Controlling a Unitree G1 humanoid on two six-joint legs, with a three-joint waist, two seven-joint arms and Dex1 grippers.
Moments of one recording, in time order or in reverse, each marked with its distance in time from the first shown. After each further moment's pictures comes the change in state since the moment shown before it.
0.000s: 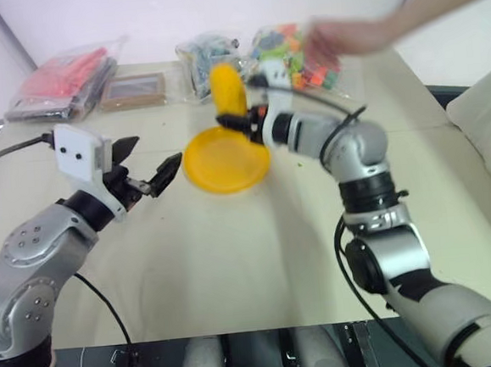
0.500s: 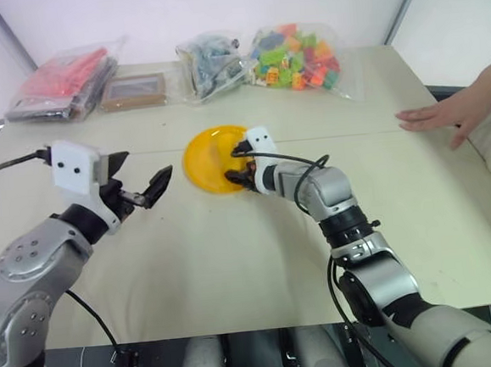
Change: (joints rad) left arm 0.057 0.003 0.019 -0.033 0.018 0.016 0.044; right arm 0.112 0.045 0.114 0.099 -0.198 -0.090 -0.008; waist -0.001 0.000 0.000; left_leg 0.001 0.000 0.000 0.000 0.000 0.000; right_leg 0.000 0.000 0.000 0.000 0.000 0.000
